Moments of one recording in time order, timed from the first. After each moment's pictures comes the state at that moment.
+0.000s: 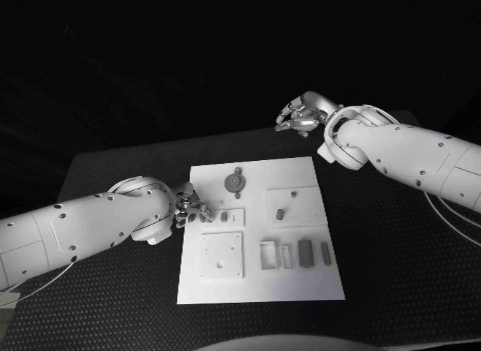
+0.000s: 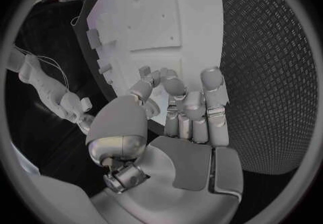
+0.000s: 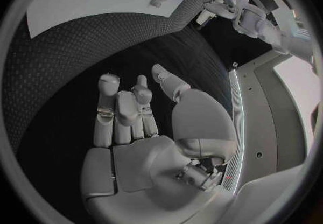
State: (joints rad) left arm 1.27 -0.64 -0.20 1.37 -1.02 -0.07 -0.51; left_hand 0.91 -0.08 0.50 -0.25 0.36 1.21 0.01 0.24 0.97 1.33 -0.10 0.91 0.75 1.23 -0.19 1.44 0.76 0.02 1.36 -0.24 0.58 1.31; right arm 1.30 -0.67 0.04 1.12 -1.11 -0.32 -0.03; right_hand 1.00 -0.11 0.59 -0.26 0.06 0.97 0.09 0.32 0.51 1.17 -0.01 1.09 1.13 1.29 -0.11 1.39 0.94 0.23 1.26 -0.05 0.82 1.31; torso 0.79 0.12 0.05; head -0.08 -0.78
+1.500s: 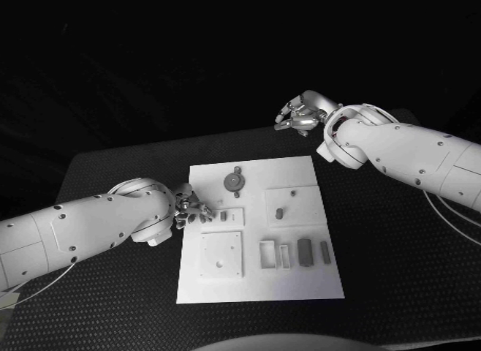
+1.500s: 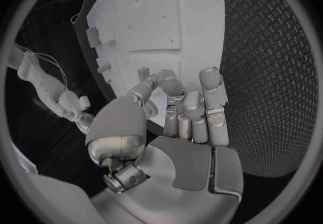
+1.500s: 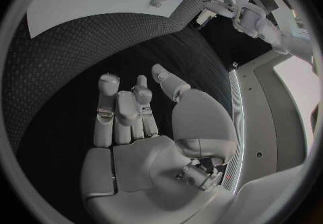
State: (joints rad) left arm 1.26 -0.64 -0.20 1.37 -1.00 -0.09 -0.52; left_hand 0.83 -0.12 0.50 -0.12 0.16 1.21 0.01 0.23 0.98 1.34 -0.10 0.91 0.76 1.24 -0.20 1.43 0.76 0.03 1.36 -0.24 0.57 1.31; right arm 1.30 -0.67 0.04 1.12 -1.11 -0.32 -0.03; right_hand 1.00 -0.11 0.59 -0.26 0.06 0.97 0.09 0.32 0.51 1.17 -0.01 1.09 1.13 1.29 -0.11 1.39 0.94 0.23 1.26 -0.05 0.82 1.31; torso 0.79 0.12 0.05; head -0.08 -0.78
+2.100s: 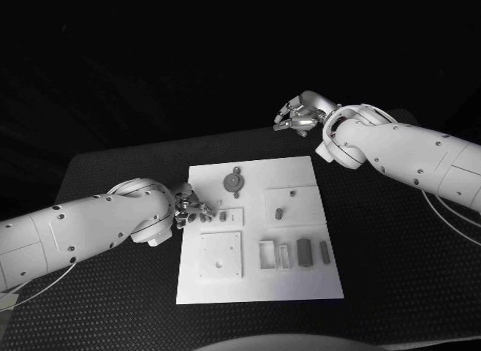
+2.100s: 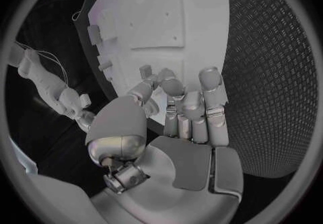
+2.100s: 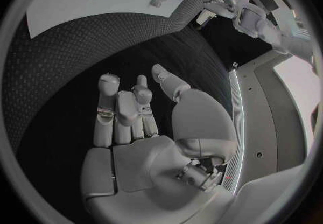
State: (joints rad) left arm 1.26 -0.64 -0.20 1.38 -0.99 -0.10 -0.52; left_hand 0.85 -0.12 0.50 -0.13 0.17 1.20 0.01 0.23 0.98 1.33 -0.10 0.91 0.76 1.24 -0.20 1.43 0.76 0.03 1.36 -0.24 0.57 1.31; right arm 1.29 -0.67 0.04 1.12 -1.11 -0.32 -0.03; right_hand 1.00 -0.11 0.59 -0.26 0.06 0.97 0.09 0.32 0.51 1.17 -0.01 1.09 1.13 1.29 -0.12 1.39 0.94 0.23 1.26 -0.05 0.82 1.31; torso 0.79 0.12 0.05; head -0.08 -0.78
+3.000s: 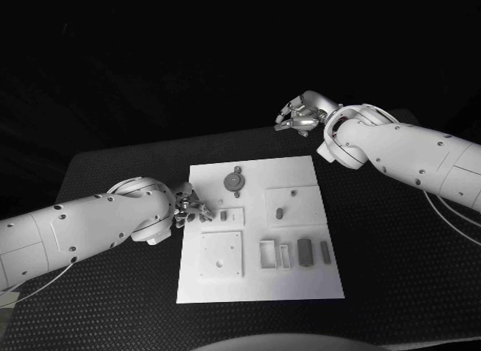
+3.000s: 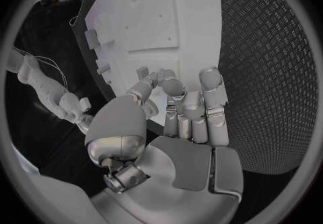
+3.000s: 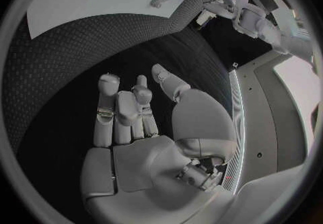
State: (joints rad) left arm 1.26 -0.64 -0.20 1.37 -1.03 -0.08 -0.52; left_hand 0.87 -0.11 0.50 -0.15 0.18 1.20 0.00 0.22 0.98 1.34 -0.10 0.91 0.76 1.24 -0.20 1.43 0.76 0.02 1.36 -0.24 0.57 1.31; right arm 1.29 -0.67 0.04 1.12 -1.11 -0.31 -0.03; right_hand 1.00 -0.11 0.59 -0.26 0.06 0.97 0.09 0.32 0.51 1.17 -0.01 1.09 1.13 1.29 -0.12 1.39 0.94 0.23 1.26 -0.05 0.82 1.31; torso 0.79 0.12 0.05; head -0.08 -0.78
